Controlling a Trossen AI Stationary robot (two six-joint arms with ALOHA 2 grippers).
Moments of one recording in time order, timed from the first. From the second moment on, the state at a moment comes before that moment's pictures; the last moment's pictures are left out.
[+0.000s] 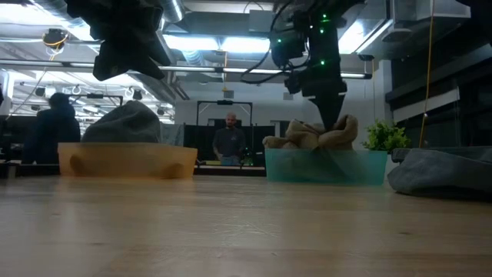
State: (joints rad) left arm -0.23 1.09 0.74 -0.38 -0.29 -0.94; right arm -0.35 1.81 1.53 -1.28 0.29 0.13
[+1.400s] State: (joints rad) left arm -0.23 1.09 0.74 -0.38 -0.26 -0.93; right arm -0.39 1.81 1.52 -0.80 0.62 0.29
